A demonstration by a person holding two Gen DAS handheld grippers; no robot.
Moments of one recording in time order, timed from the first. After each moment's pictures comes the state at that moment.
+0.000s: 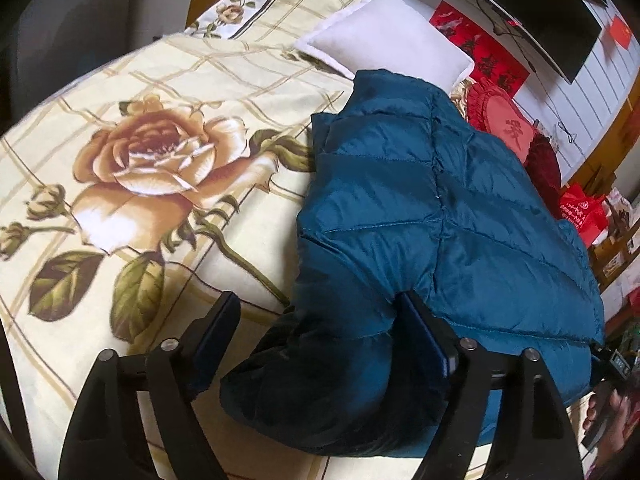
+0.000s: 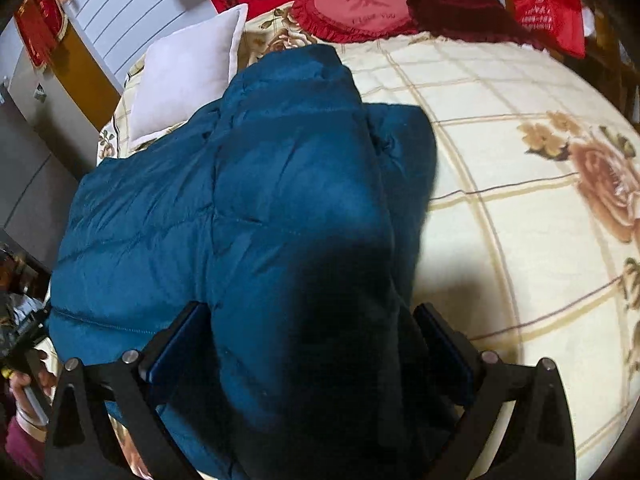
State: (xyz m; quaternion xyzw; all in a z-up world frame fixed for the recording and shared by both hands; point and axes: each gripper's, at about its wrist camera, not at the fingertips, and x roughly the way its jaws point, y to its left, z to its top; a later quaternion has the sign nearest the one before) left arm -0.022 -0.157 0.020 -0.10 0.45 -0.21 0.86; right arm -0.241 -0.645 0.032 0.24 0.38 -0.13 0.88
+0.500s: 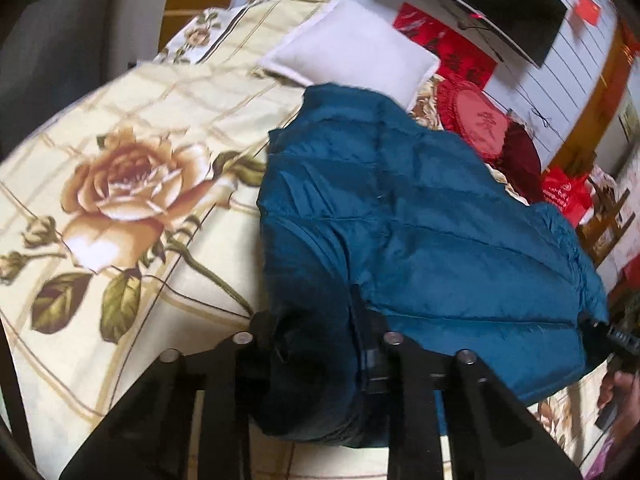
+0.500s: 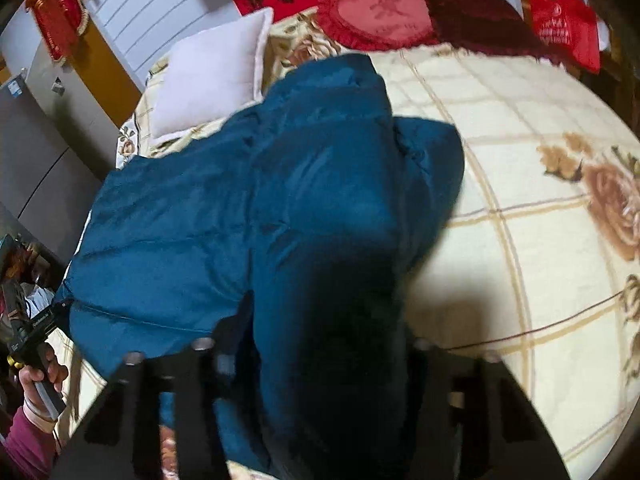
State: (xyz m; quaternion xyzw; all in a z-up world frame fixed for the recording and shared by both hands) left arm -0.050 -0.174 0.049 -0.07 0.42 -0.25 0.87; right arm -0.248 -0.618 0.063 0.22 0.36 -0.11 0.90
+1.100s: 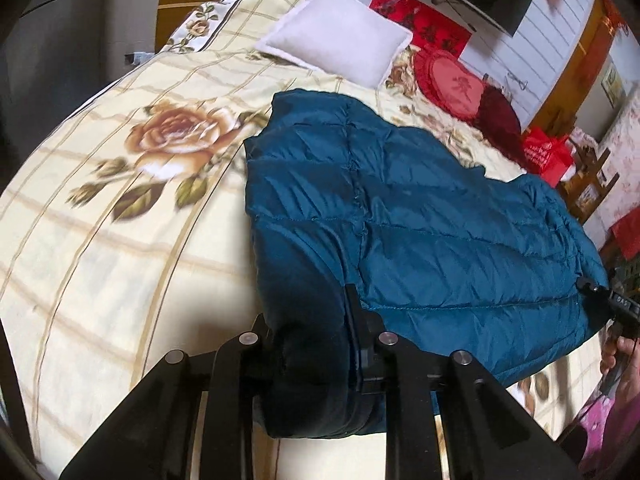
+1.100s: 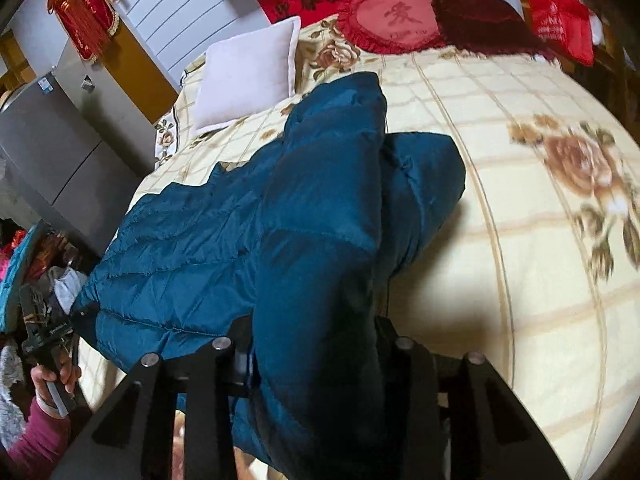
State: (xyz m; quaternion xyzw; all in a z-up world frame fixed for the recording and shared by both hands) left arm -0.167 -0.108 0.080 -0.02 0.46 -0.26 0.85; right arm -0.374 -0.568 0.084 0.25 0.36 -0.07 0.89
